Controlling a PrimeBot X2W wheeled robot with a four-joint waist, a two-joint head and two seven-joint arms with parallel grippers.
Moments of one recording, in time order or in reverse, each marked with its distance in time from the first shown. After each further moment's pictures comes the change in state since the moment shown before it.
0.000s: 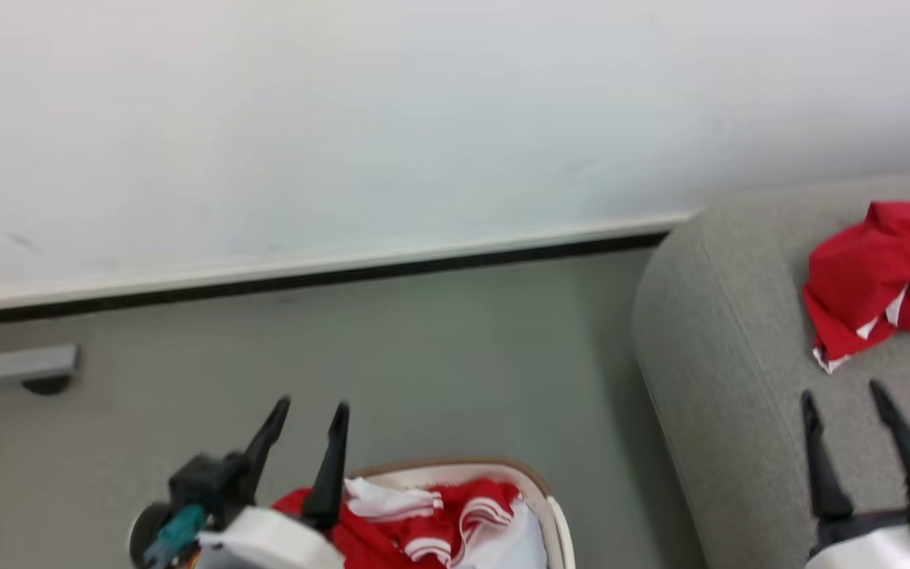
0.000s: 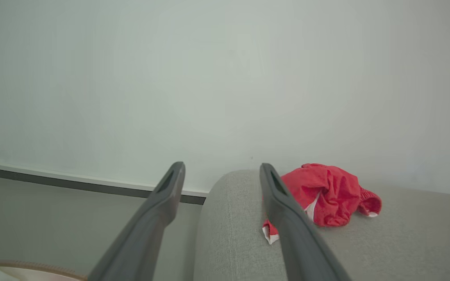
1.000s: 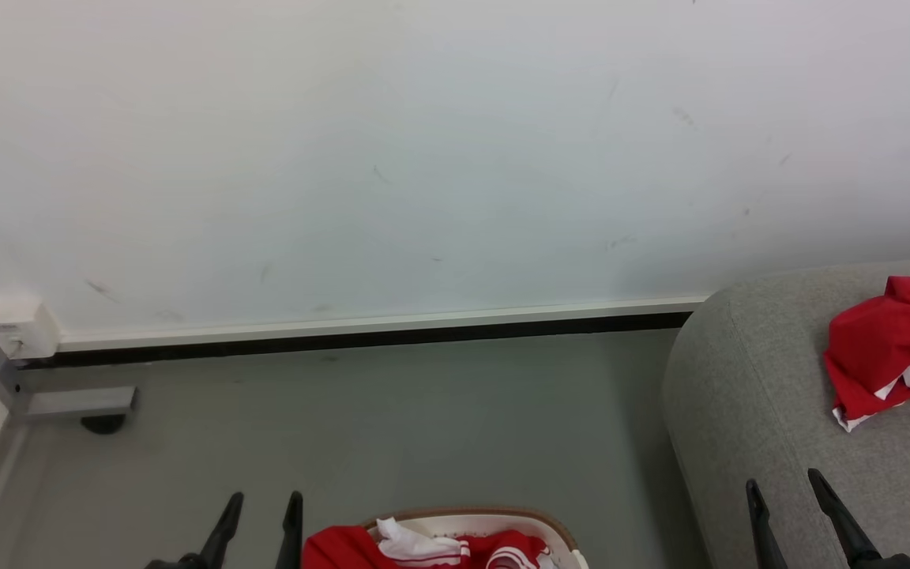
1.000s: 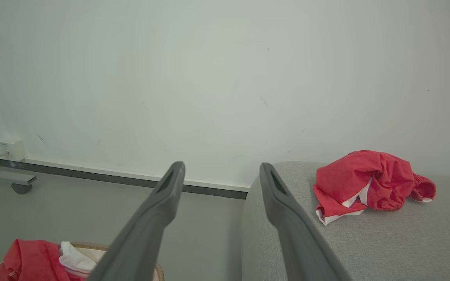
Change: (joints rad) left arm 0.305 -0.225 0.409 0.018 0.295 -0.220 0.000; right arm 0.174 0.095 0.049 -0.006 -0.006 0.000 0.000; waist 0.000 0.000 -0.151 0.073
